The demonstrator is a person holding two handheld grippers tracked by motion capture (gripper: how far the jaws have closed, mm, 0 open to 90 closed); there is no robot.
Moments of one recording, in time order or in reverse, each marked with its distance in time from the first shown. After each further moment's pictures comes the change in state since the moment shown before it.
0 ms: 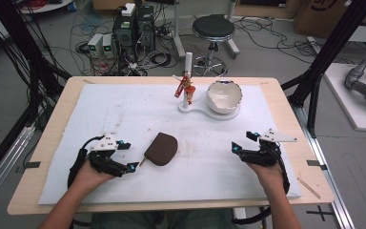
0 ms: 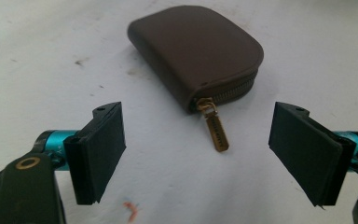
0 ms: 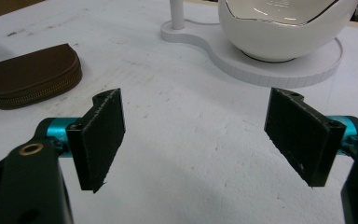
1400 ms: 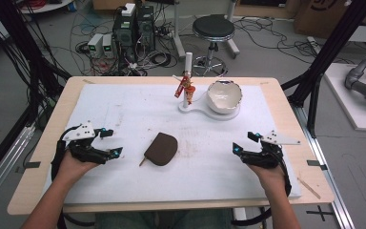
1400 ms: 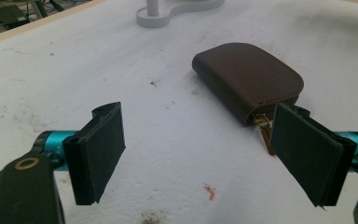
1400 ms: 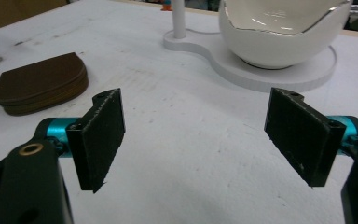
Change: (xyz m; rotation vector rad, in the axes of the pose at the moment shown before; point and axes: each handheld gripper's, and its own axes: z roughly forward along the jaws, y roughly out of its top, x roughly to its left) left arm 0.039 -0.002 -0.049 -0.138 0.089 -0.032; right arm 0.005 0.000 -0.009 -0.032 -0.007 0.013
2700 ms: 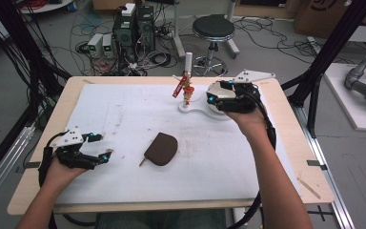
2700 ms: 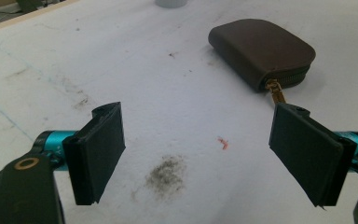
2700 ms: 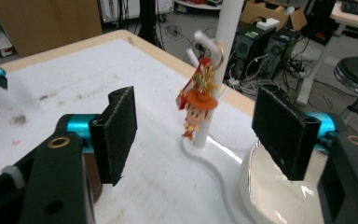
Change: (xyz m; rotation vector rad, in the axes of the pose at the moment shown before) left arm 0.002 -0.018 -0.026 0.021 0.056 -0.012; right arm 0.033 0.168 0.051 0.000 0.088 -0.217
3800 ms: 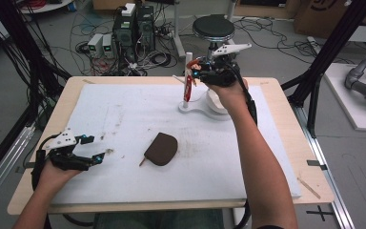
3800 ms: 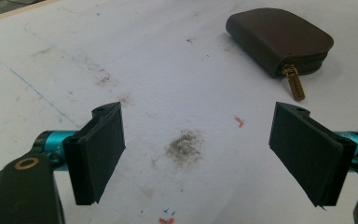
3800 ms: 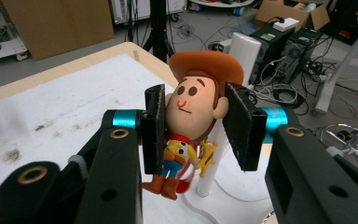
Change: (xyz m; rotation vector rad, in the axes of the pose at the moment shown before) left arm 0.007 -0.014 -0.015 0.012 0.052 -0.036; right arm -0.020 0.059 0.065 0.024 0.061 0.011
